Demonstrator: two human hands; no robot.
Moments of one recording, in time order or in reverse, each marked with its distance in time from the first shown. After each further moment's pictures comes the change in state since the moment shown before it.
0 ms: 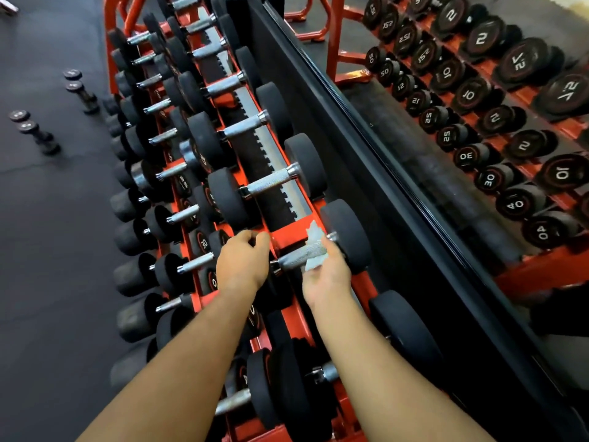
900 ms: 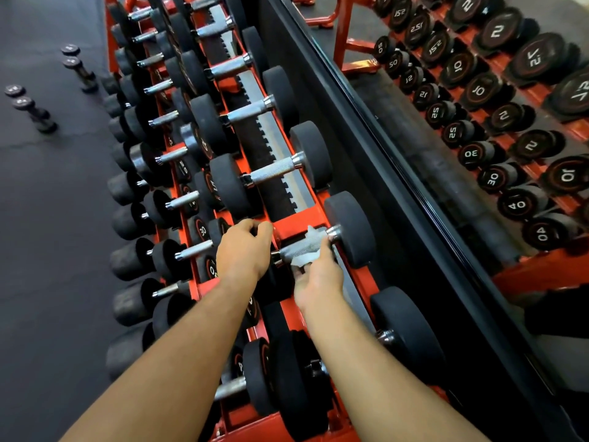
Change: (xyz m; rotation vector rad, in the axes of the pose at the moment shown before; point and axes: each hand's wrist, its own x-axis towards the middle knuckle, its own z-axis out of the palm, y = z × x) left_hand -0.001 0.000 0.000 -0.023 0.004 -0.015; right_hand -0.027 0.012 0.001 -0.225 0.112 0.043
